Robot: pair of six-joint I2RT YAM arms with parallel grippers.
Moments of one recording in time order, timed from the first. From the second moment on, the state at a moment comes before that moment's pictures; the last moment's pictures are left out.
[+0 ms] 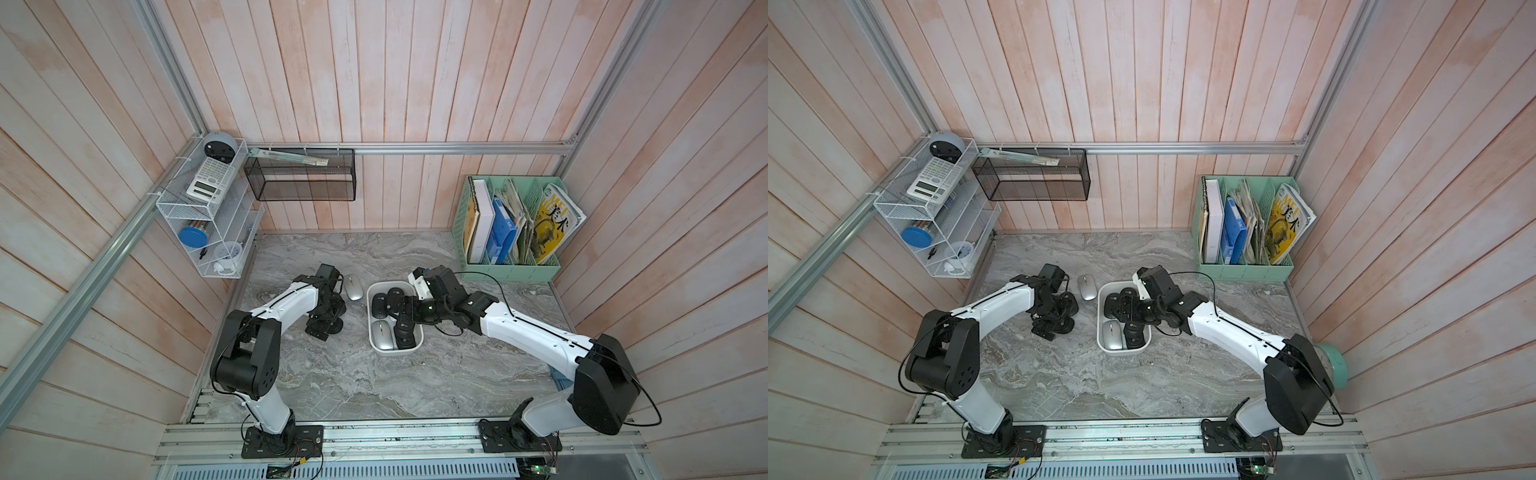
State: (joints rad) left arm -0.29 1.71 1.11 -0.83 0.03 -1.43; right arm 0.74 1.47 1.06 -0.37 -0.31 0.71
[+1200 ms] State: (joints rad) left arm -0.20 1.75 1.06 -0.76 0.05 -1.41; right arm 0.74 1.45 1.01 -0.39 -0.29 0.70
